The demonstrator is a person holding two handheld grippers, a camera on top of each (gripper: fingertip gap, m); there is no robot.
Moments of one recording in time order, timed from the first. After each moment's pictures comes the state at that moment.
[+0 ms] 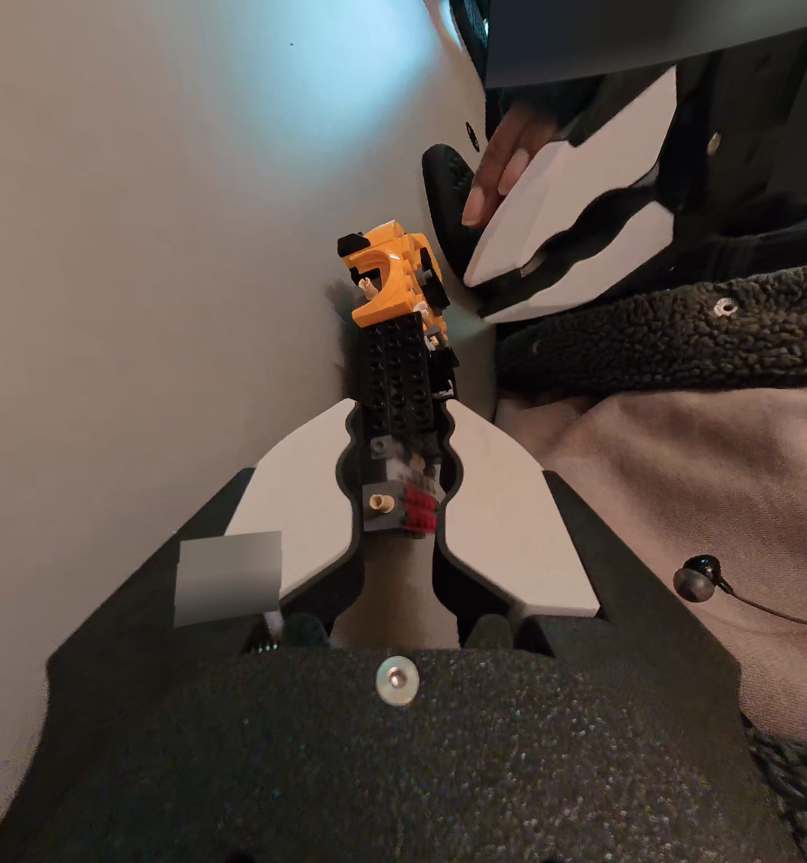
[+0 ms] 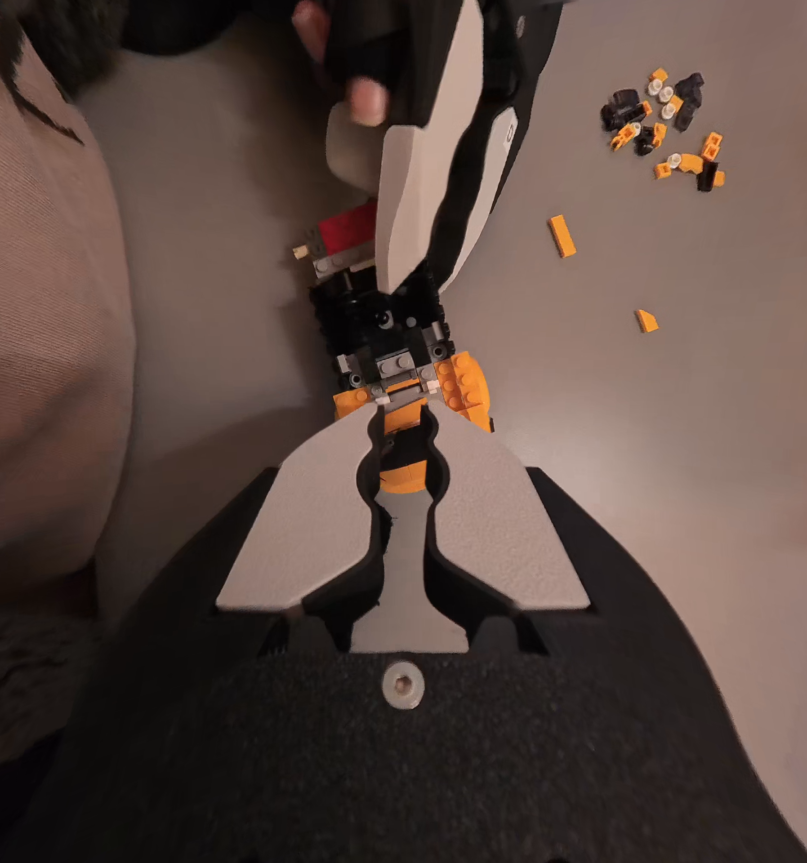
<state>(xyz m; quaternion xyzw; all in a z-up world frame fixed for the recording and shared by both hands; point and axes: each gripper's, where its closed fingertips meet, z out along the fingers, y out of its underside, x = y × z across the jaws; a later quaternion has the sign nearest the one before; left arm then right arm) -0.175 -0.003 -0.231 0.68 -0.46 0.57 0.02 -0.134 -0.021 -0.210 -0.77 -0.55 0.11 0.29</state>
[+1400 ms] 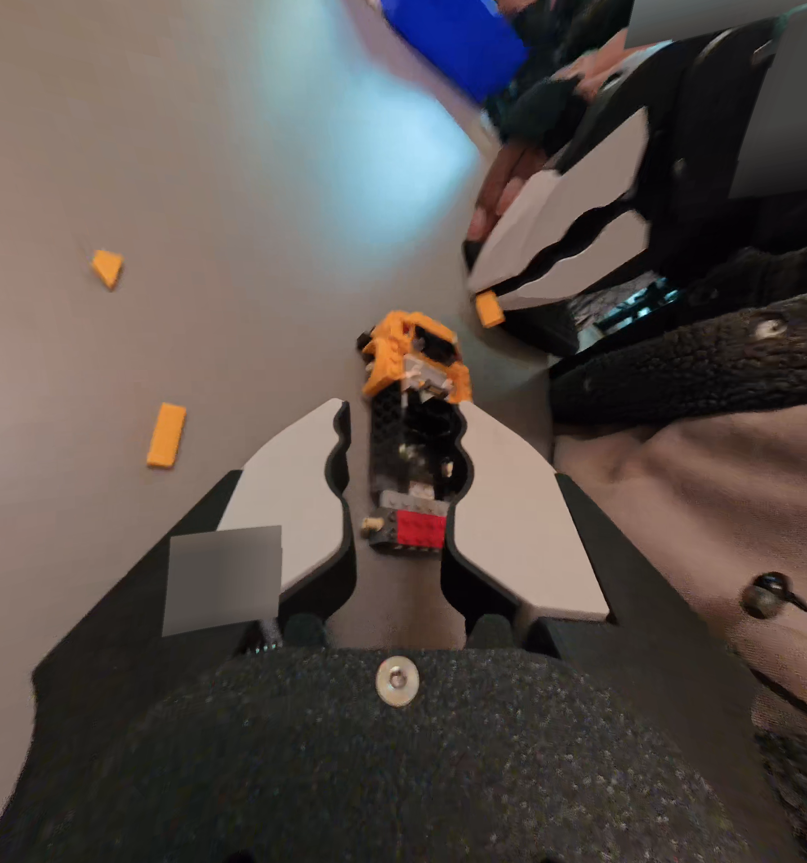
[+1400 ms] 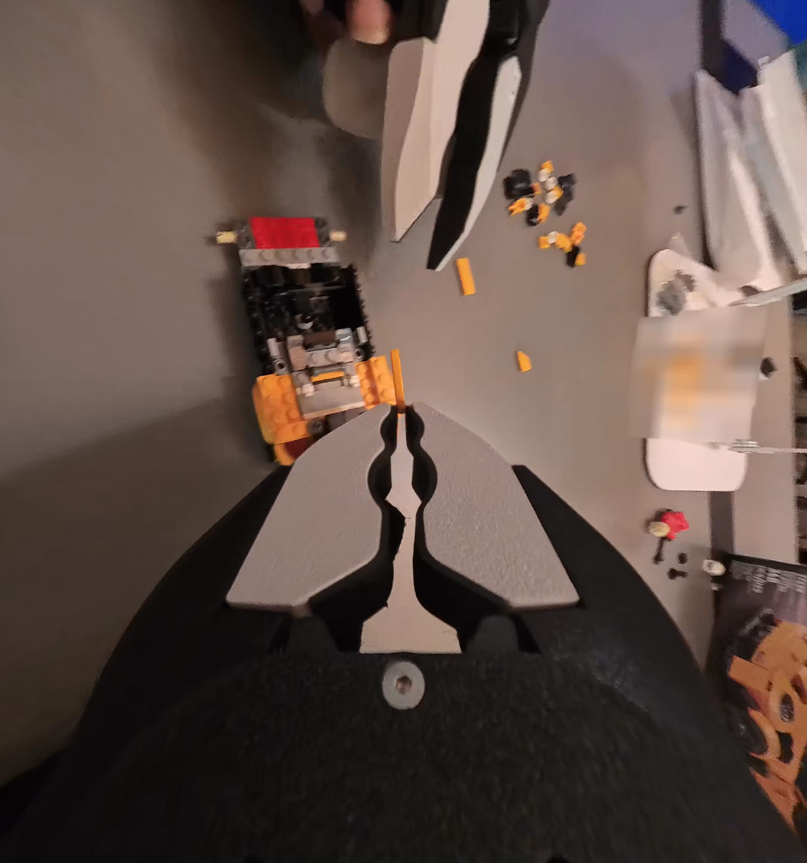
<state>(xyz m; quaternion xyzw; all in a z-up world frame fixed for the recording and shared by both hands) -0.180 0.037 -0.203 0.67 -0.48 0.56 -0.13 -0.124 0.013 -0.192 -0.70 -0.61 0.02 0.37</state>
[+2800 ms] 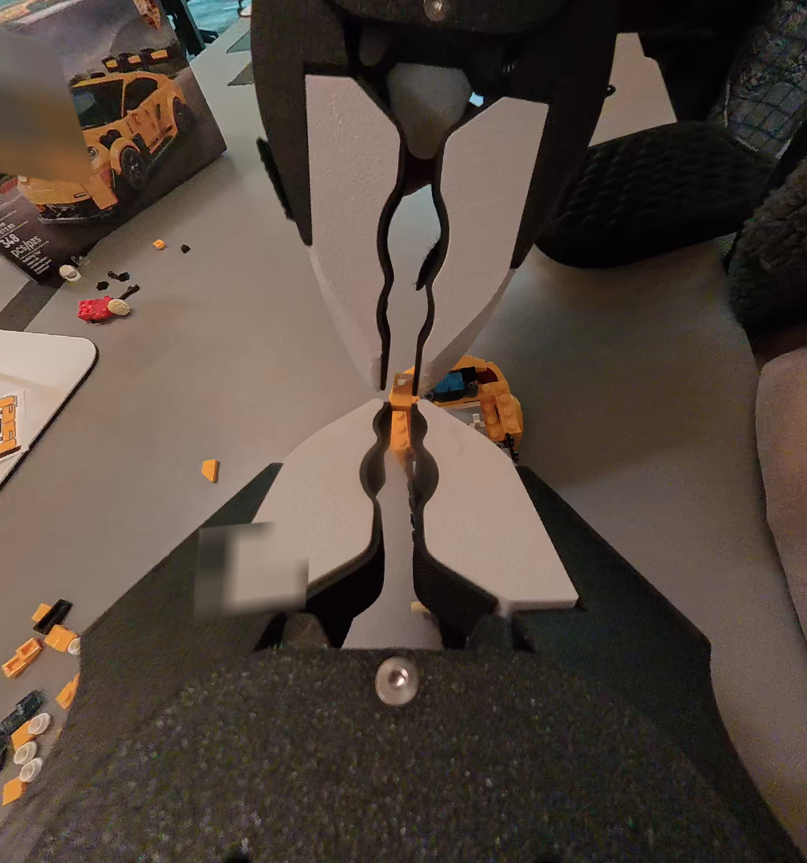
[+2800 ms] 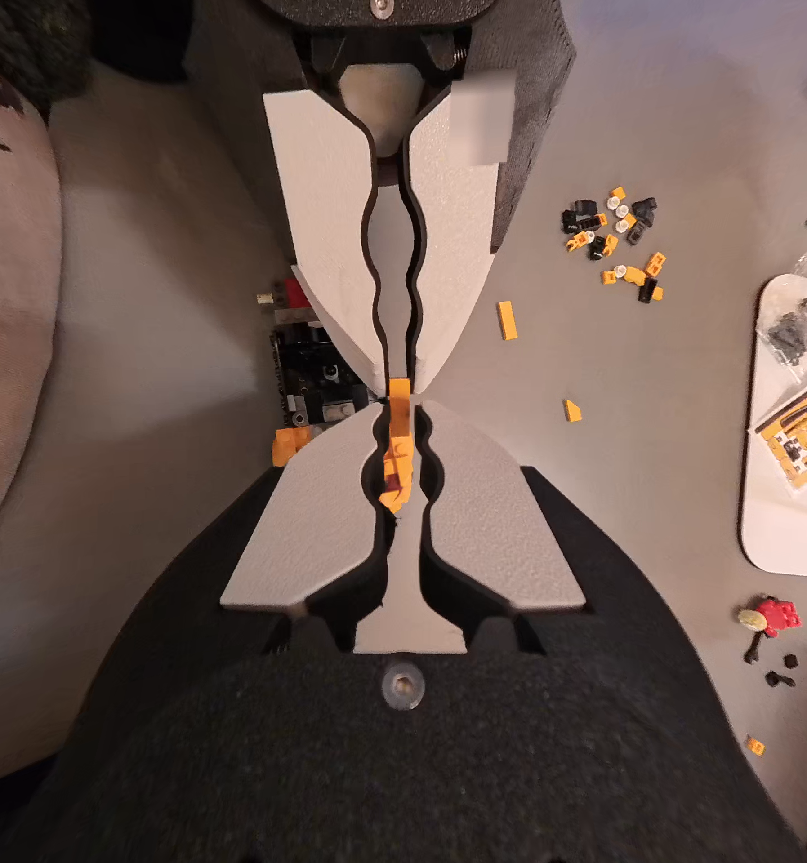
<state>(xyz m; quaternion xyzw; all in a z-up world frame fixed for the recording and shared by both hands) -0.149 0.018 -0.193 0.54 -0.66 0.34 -0.39 -0.152 0.022 -0.193 -0.71 -0.62 0.12 0.29</state>
